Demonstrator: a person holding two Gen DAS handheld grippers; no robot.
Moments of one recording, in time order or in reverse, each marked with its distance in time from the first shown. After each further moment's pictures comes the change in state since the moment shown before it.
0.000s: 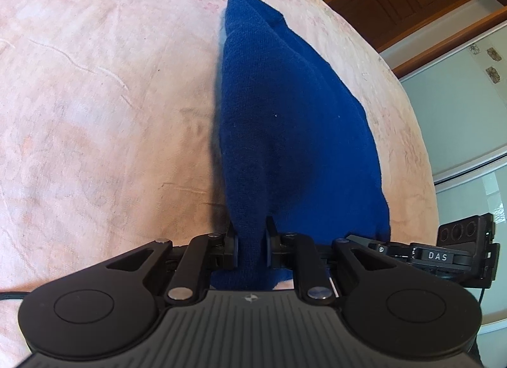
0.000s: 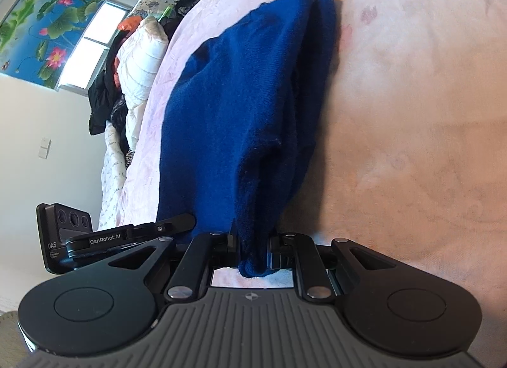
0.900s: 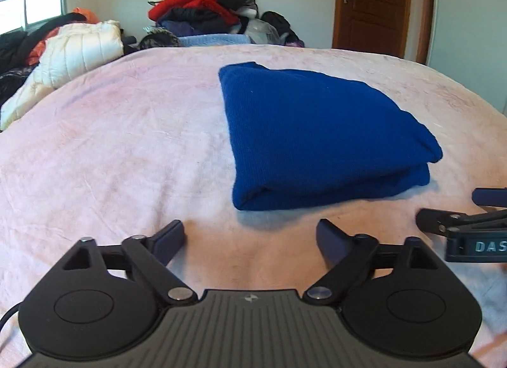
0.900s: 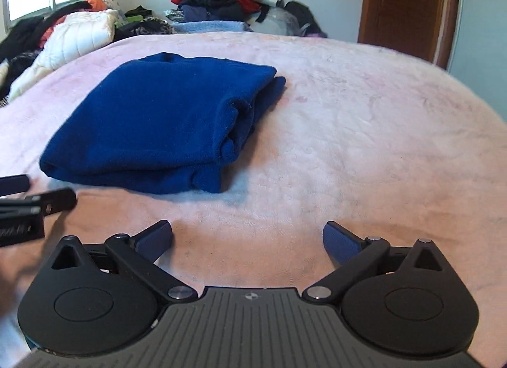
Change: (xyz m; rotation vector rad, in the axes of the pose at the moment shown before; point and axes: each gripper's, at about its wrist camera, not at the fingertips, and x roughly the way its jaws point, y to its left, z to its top) left arm -0.007 -0.044 -0.136 0.473 -0.445 0.440; right arm 0.013 0.051 -0.144 -0.519 -0.483 -0.760
